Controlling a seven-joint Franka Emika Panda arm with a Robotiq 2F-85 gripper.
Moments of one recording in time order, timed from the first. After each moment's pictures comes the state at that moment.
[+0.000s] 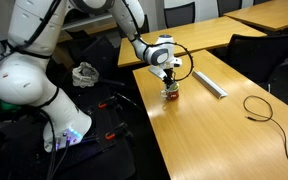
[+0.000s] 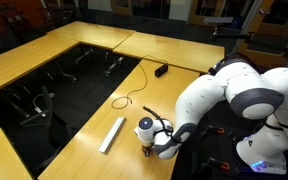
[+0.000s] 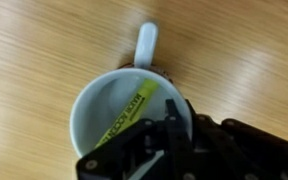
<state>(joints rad) 0.15 0.81 0.01 -1.96 -0.09 2.73 0.05</state>
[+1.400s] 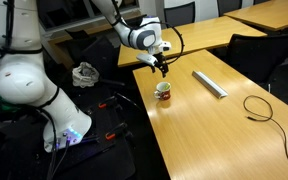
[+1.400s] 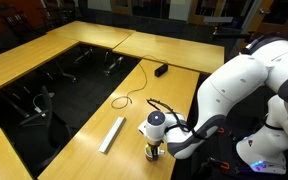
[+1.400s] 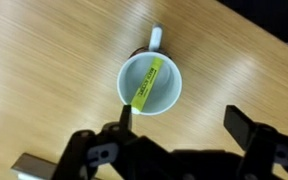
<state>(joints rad) 0.19 0.48 0.02 -2.21 -0.10 2.70 -0.01</state>
